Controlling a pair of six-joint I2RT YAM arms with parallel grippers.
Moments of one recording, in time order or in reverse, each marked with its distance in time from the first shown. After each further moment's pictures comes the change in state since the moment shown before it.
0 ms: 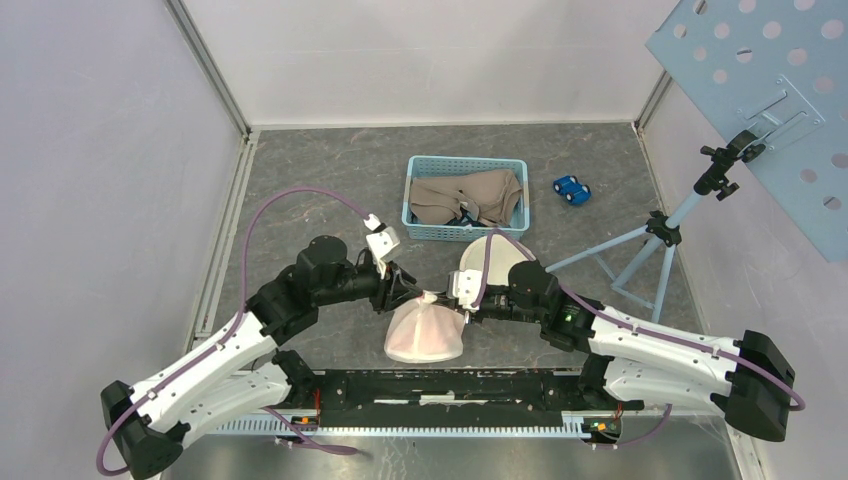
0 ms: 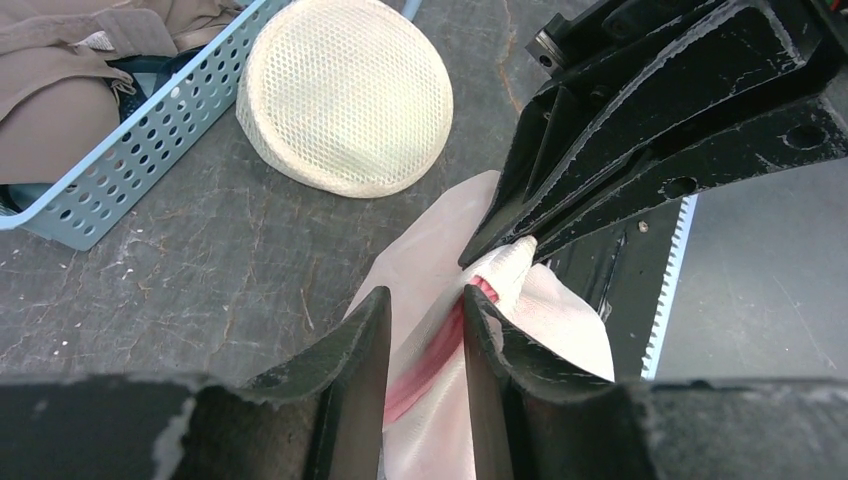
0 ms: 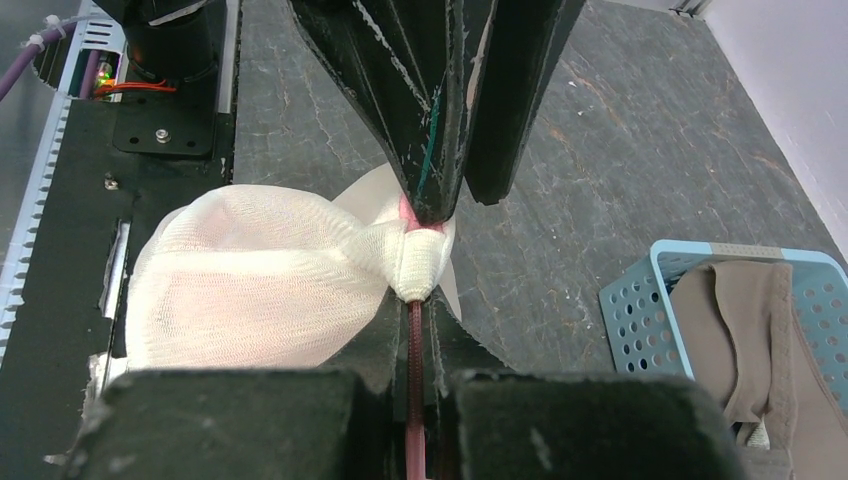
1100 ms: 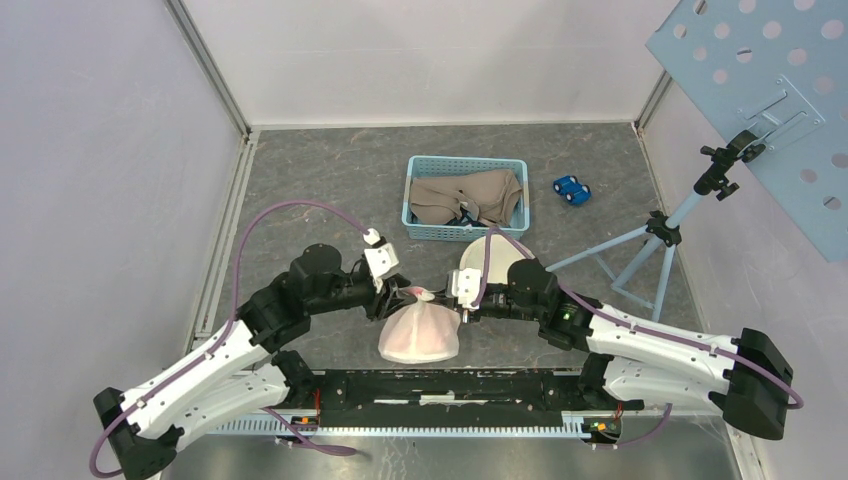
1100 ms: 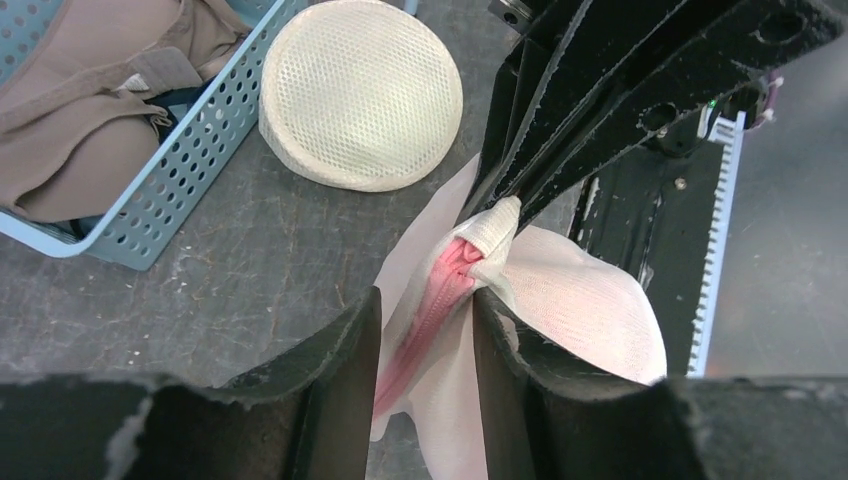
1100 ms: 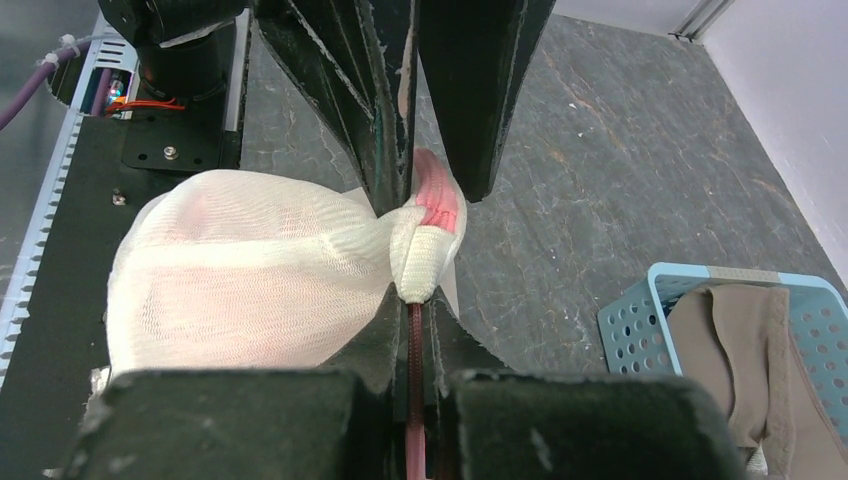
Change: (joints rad) left arm -0.049 -0.070 0.002 -0.071 -0.027 0.178; right arm 0.000 0.019 0.014 0.027 -0.024 -0.001
